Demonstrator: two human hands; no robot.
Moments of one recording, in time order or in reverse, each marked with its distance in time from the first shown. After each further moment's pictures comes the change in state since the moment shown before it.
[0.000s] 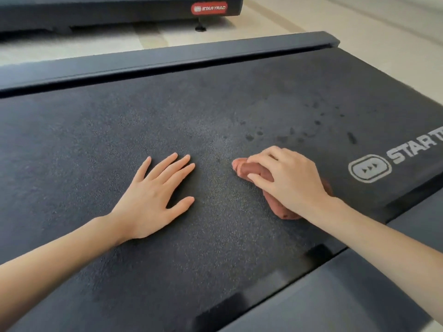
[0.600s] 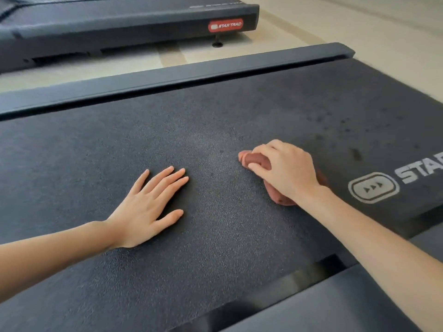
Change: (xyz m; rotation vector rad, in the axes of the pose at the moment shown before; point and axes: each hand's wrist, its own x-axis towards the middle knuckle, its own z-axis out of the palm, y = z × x) left_hand 0.000 0.001 -0.002 0.105 -0.039 0.010; right_hand 0.040 0.045 0.009 -0.017 -0.043 0.082
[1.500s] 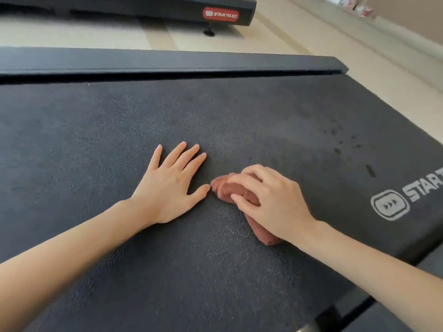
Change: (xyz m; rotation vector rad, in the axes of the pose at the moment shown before) left_hand 0.045 -0.044 0.003 -0.123 0.081 -0.139; right_hand -0.001 -0.103 0.015 0.044 0.038 -0.185
